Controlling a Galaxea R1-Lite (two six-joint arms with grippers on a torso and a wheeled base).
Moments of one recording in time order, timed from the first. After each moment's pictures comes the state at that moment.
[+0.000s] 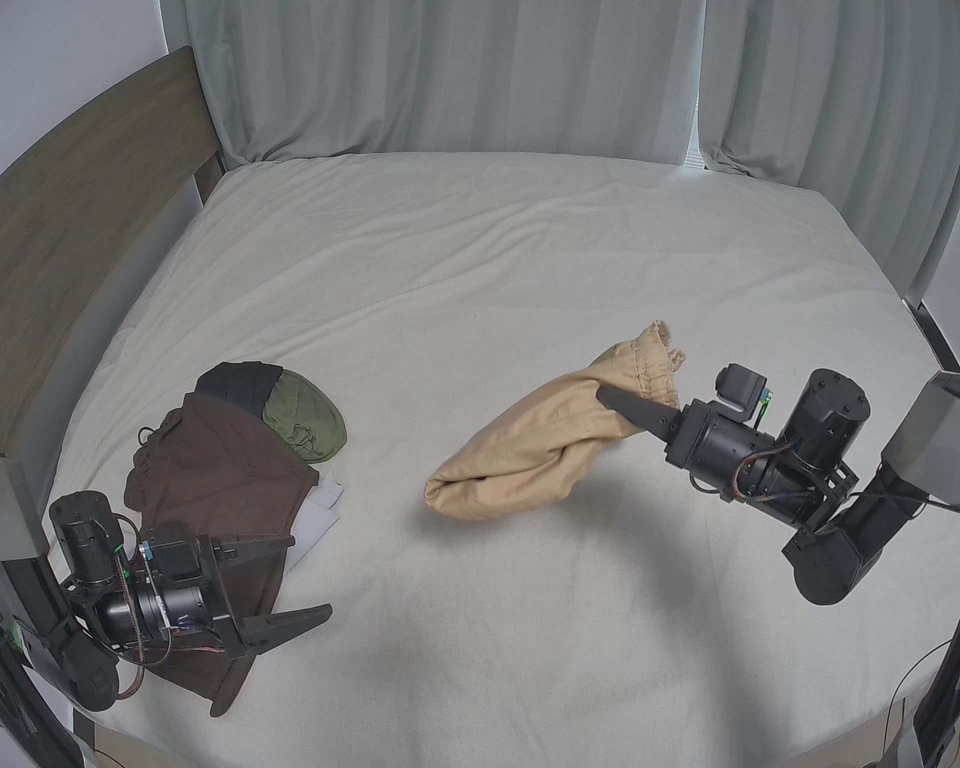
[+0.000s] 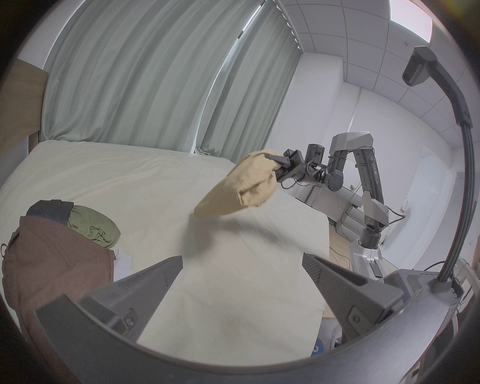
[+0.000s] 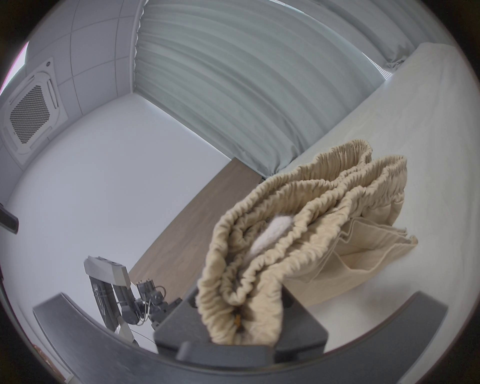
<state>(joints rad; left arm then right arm) -0.05 1.91 -0.07 -1.55 -0.92 0.13 0.40 2.04 -0.66 -1.54 0.54 0.69</state>
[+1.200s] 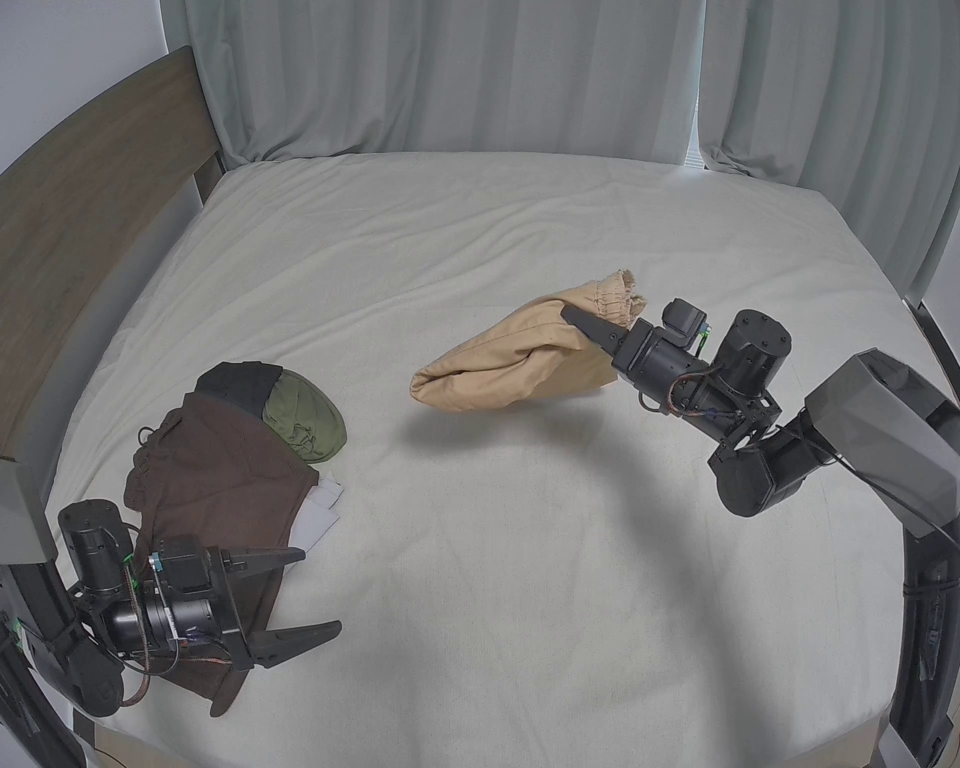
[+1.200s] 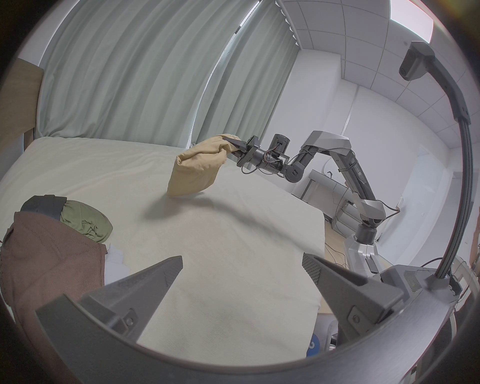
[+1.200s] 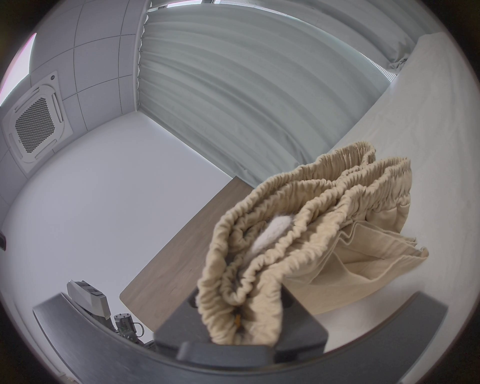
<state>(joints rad) -0.08 1.94 -0.05 -1.55 -0.92 0.15 0.35 2.33 -1.27 -1.37 0.54 0.79</state>
